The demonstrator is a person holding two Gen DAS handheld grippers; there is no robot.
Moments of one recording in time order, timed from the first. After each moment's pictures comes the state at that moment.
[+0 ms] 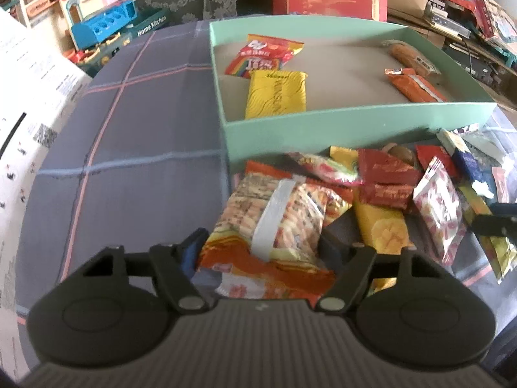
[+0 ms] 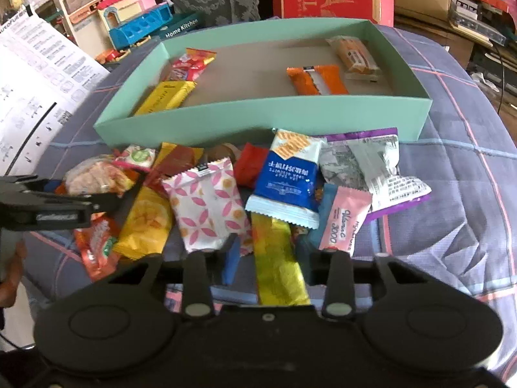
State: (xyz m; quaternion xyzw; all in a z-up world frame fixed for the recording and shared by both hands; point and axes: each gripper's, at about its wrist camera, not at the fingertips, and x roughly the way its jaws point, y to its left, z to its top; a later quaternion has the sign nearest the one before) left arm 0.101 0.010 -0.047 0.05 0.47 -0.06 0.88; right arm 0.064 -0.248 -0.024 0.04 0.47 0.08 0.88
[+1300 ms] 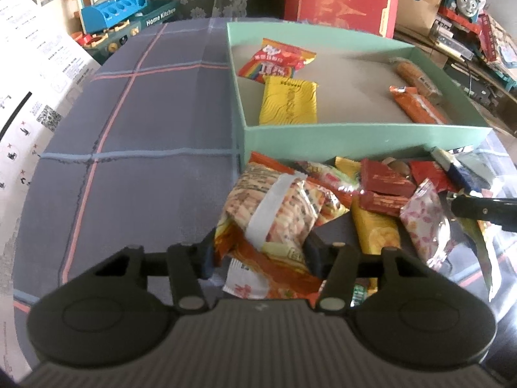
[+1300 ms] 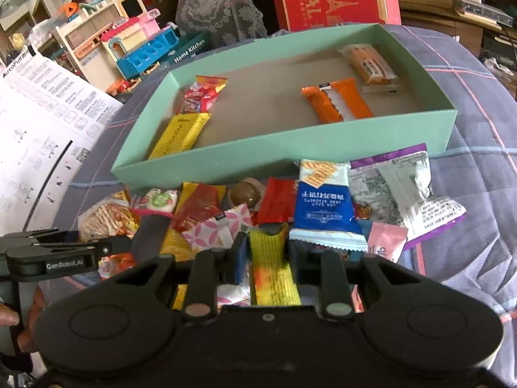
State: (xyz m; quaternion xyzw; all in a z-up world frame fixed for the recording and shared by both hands) left arm 0.098 0.026 -0.030 0.00 0.47 -0.06 0.88; right arm 0.083 -0.252 -0.016 0.12 0.45 0.10 0.88
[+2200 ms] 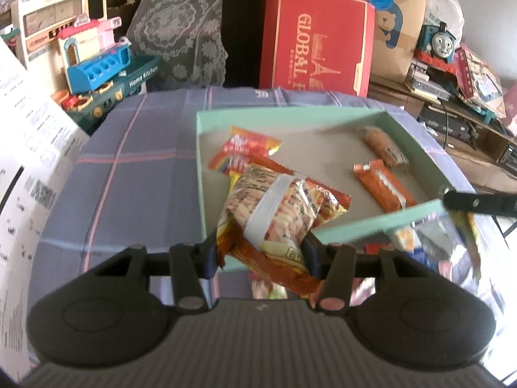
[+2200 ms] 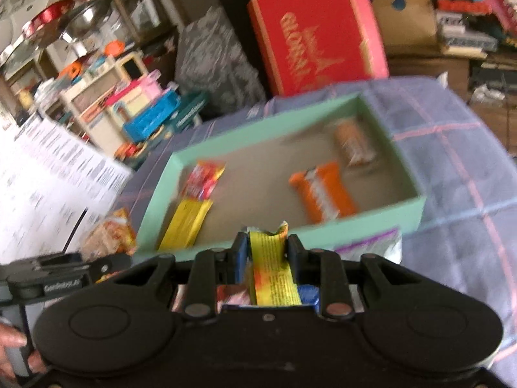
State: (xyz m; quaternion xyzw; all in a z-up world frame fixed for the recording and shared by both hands) left arm 0.132 -0.006 0.041 0.00 0.39 -0.09 0.92; right arm 0.107 -0.301 0.043 0.17 0.37 0.09 0.91
